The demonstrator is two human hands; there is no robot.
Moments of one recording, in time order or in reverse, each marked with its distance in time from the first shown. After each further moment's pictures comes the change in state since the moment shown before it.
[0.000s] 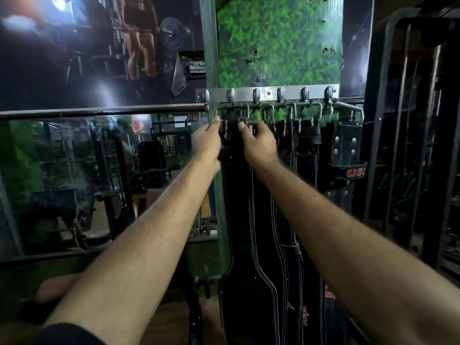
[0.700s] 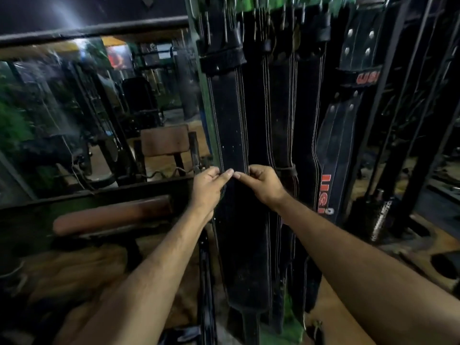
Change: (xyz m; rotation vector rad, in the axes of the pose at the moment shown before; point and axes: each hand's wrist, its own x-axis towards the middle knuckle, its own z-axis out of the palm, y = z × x) left_hand -0.115 -0.228 -0.119 0.288 -0.225 -0.193; right_hand -0.169 0.214 -0.015 0.201 -0.469 0.267
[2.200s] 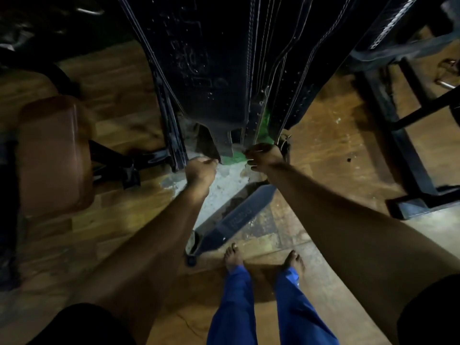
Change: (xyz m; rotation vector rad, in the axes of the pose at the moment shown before) left_hand -0.236 -0.468 0.012 0.427 0.114 -0.943; right_hand -0.304 0.402 0.029 0.134 0.149 1.194
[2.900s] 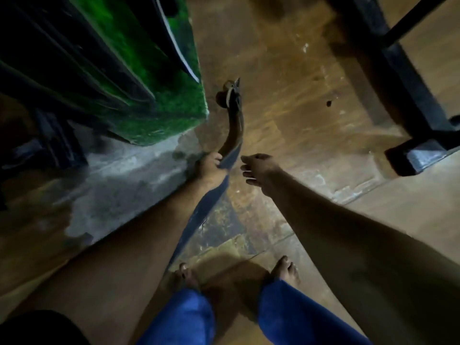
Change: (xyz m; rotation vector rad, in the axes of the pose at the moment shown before) left_hand 0.133 -0.210 0.371 0.542 -0.539 0.139; right_hand 0.228 0.310 -0.180 0.176 0.205 0.303
